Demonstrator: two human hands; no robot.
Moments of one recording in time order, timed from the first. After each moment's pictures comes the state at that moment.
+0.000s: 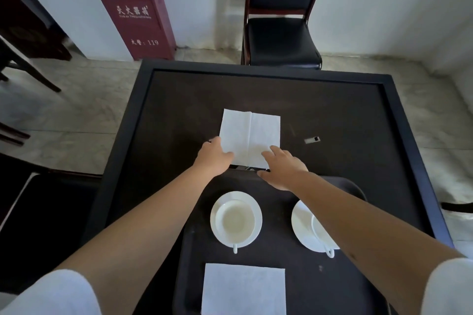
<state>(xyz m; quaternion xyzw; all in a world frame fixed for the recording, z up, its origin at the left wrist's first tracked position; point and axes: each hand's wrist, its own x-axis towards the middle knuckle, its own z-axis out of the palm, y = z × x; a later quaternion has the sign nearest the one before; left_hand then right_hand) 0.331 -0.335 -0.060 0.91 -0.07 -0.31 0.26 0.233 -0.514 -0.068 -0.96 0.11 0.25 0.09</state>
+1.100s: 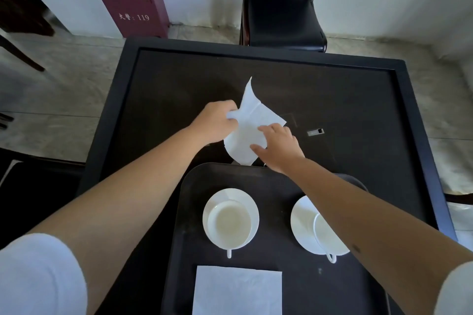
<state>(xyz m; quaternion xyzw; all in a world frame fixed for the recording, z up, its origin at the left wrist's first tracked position) 0.396 -0.366 -0.064 0.88 -0.24 -0.25 0.32 0.266 -0.526 -0.091 -0.96 0.15 0.12 0.19</state>
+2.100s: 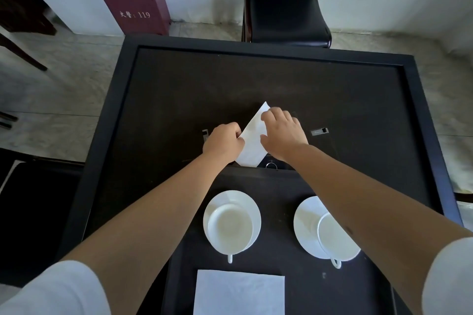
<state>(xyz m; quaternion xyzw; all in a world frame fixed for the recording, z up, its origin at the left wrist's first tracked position) 0.350 -0.380 -0.102 0.93 -0.17 -0.22 0.24 0.293 -0.542 -0.098 -0.99 0.08 0.05 0.09</state>
